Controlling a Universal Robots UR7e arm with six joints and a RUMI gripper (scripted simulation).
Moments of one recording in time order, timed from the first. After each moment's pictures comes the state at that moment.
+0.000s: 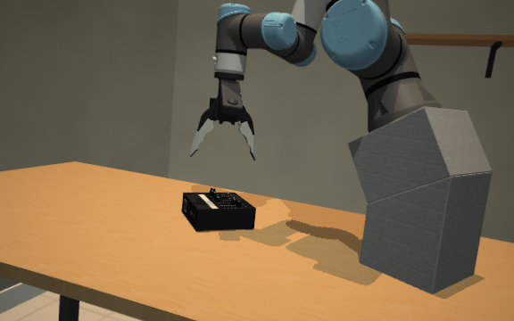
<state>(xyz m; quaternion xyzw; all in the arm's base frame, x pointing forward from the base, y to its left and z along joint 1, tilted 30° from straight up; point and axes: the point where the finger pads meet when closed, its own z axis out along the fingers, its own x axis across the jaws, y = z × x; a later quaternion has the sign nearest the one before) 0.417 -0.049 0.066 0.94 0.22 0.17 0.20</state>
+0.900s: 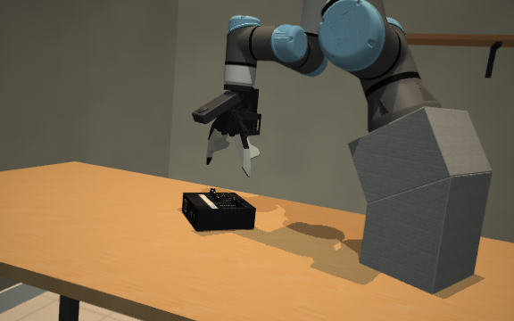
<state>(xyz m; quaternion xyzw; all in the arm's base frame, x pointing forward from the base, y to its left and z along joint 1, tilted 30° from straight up) 0.417 -0.049 0.036 0.92 -0.29 0.24 0.08</state>
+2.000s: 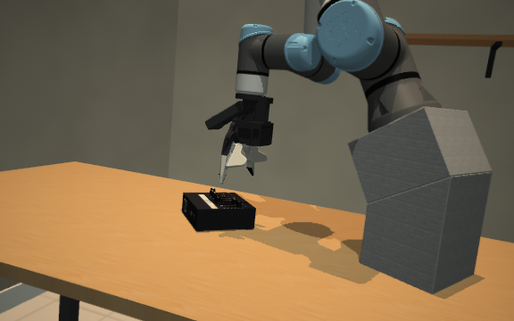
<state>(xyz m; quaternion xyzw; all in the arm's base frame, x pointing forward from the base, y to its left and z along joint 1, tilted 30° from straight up) 0.399 -0.061 0.011 0.60 -0.76 0.25 -0.07</state>
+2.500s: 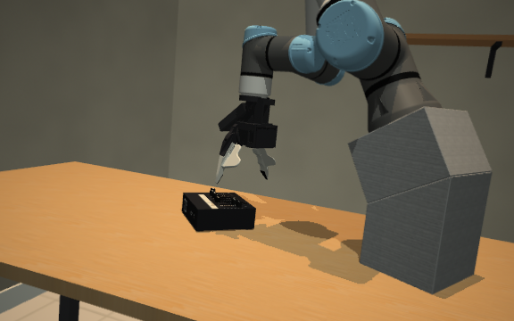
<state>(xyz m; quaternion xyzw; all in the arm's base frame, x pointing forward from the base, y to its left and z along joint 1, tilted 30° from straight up) 0.388 -0.065 0.003 0.44 -0.86 0.23 -0.11</state>
